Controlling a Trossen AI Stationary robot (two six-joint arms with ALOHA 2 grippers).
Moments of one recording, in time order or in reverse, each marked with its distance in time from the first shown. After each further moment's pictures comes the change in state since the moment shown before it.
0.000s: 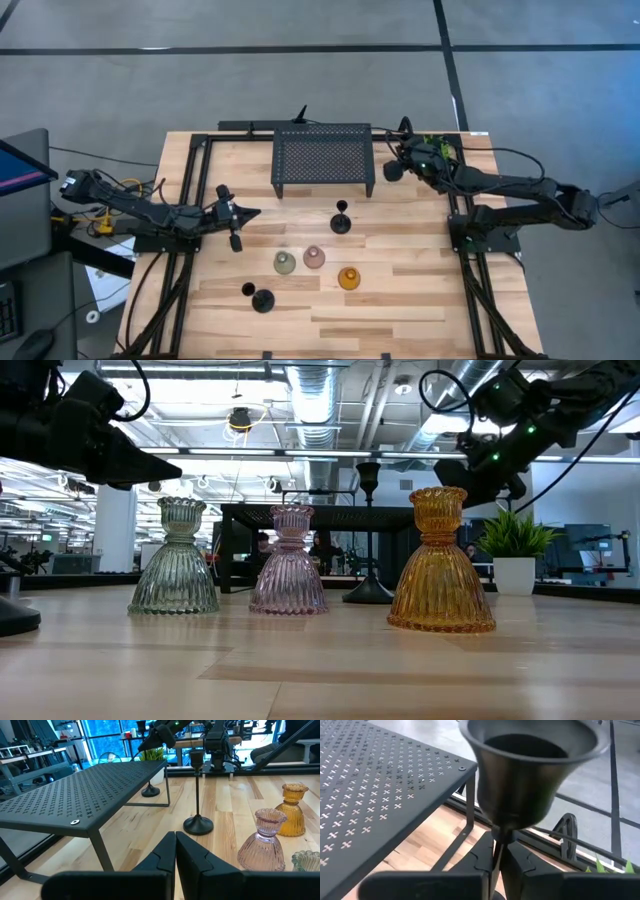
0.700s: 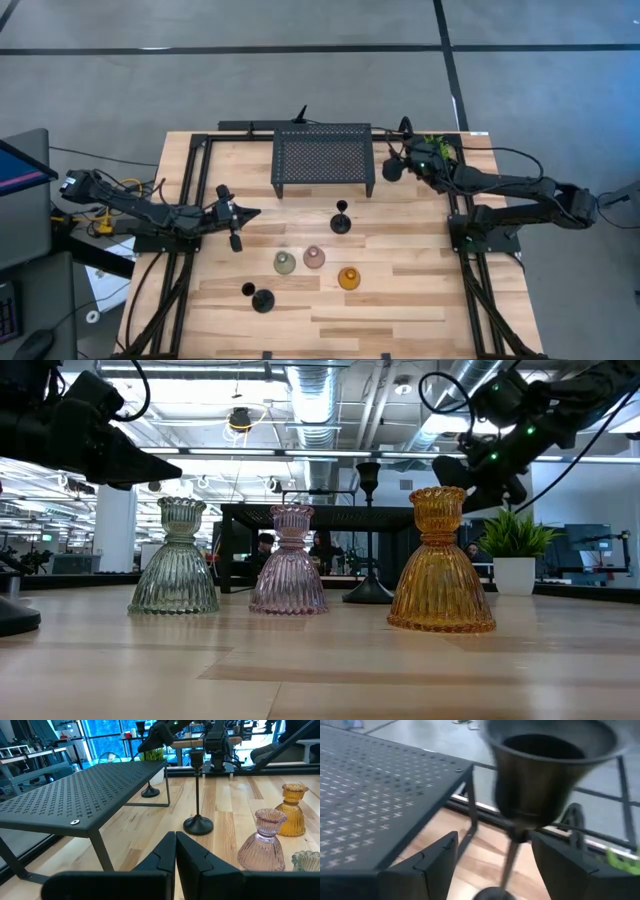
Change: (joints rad) left arm 0.000 0.000 0.000 0.000 0.000 0.000; right arm -0.003 0.015 -0.001 0.007 -0.003 0.107
